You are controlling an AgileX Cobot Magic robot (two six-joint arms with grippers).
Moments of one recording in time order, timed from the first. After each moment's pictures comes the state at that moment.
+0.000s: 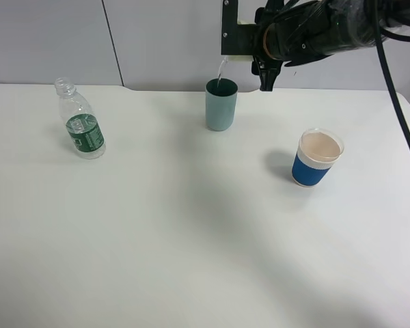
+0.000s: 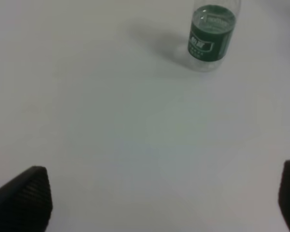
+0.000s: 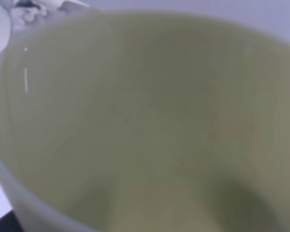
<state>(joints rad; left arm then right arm) 0.03 0.00 -0.50 -0.01 1.06 -0.02 0.49 1.99 -1.38 -1.65 0.39 0.29</state>
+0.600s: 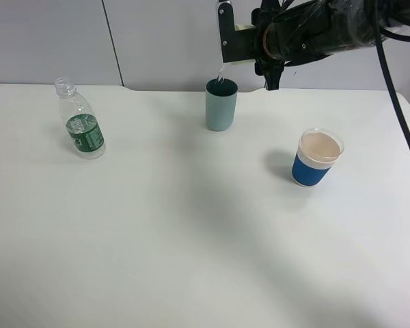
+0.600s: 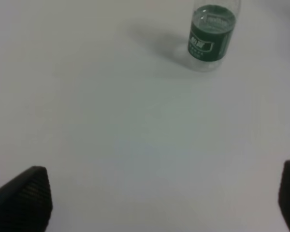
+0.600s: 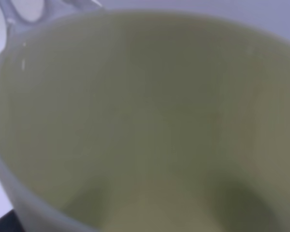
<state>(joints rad) 0.03 0.00 -0.50 -0.01 1.06 -0.02 0.49 1.99 -1.38 -1.67 0.39 0.15</state>
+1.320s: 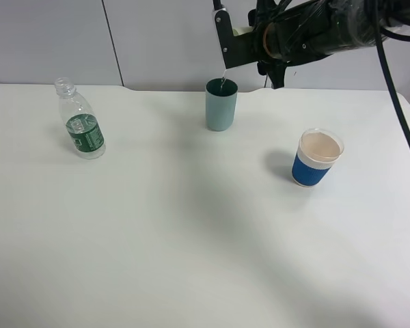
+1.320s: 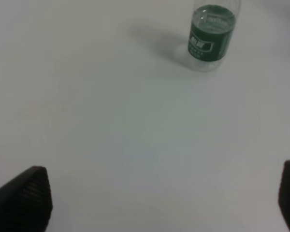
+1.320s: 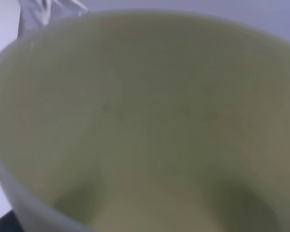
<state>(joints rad) 0.03 0.00 -0.50 -0.01 1.06 -0.02 0.49 1.99 -1.38 -1.68 0.39 0.03</state>
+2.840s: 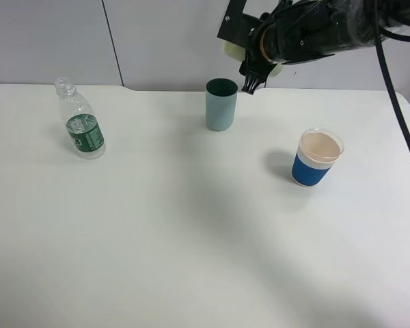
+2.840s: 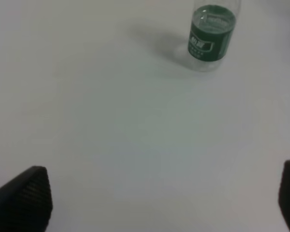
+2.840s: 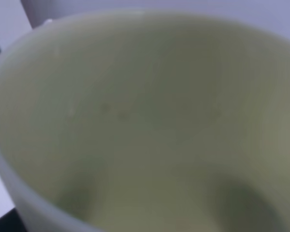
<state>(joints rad) 0.03 0.00 -0.50 -0.01 1.06 -0.02 0.49 1.99 -1.38 -1.50 0.33 0.59</state>
